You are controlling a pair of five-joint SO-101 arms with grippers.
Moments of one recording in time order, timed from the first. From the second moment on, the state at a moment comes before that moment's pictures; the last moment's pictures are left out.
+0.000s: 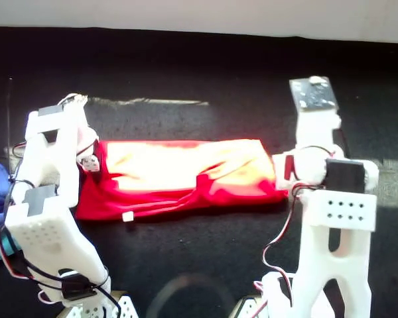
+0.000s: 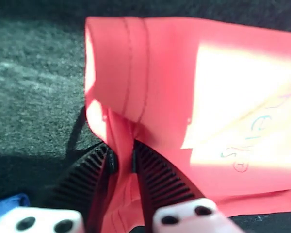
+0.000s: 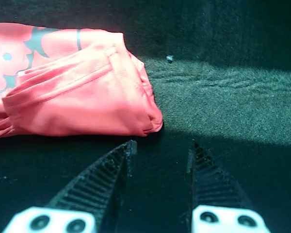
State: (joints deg) left arm -23.0 26.5 2.5 74.3 -4.5; right arm 2.0 -37.5 22.4 85.1 12.2
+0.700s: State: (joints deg) left arm -15.1 21.7 -19.0 100.4 -7.8; right arm 28.8 -62.3 84.5 52.4 23.3
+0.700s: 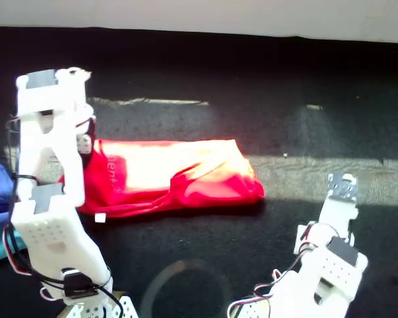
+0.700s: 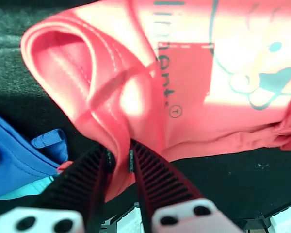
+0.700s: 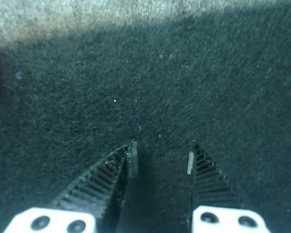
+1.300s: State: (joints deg) left arm 22.8 -4.8 -9.7 100.5 -7.7; right arm 29.1 -85.5 94.9 52.4 23.3
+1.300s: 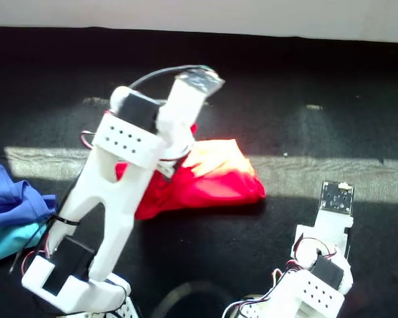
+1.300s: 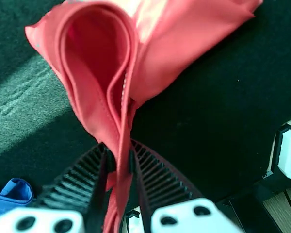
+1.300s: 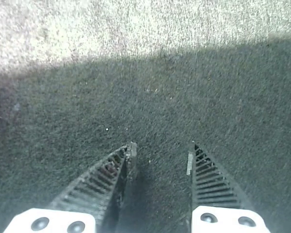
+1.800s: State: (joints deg) left arm 31.8 14.1 -10.8 84.8 -5.1; right arm 29.1 -93.8 94.9 56.2 23.3
